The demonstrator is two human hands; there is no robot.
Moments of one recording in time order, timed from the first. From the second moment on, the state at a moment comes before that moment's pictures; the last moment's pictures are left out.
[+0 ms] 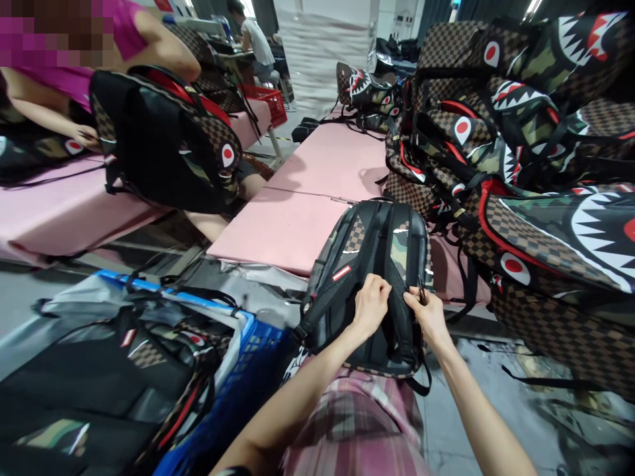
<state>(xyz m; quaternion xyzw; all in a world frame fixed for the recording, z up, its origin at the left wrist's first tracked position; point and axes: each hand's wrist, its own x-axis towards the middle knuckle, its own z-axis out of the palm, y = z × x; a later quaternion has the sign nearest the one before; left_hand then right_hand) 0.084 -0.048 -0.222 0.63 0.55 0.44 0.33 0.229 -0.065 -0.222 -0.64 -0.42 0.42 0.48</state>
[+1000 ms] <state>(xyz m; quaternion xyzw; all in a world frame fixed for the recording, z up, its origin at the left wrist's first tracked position) 0.091 -0.050 -0.242 0.49 0.52 0.45 0.53 0.240 -0.070 -0.176 -0.52 -0.84 -0.12 0.13</state>
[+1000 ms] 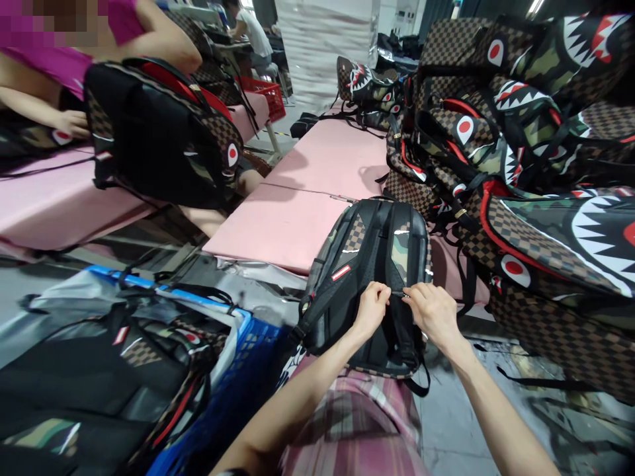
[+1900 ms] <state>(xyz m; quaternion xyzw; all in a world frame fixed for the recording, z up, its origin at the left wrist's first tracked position) 0.064 -0.113 -0.240 0.48 0.48 0.25 0.69 0.241 -0.056 -0.245 -0.69 -0.52 0.36 0.36</state>
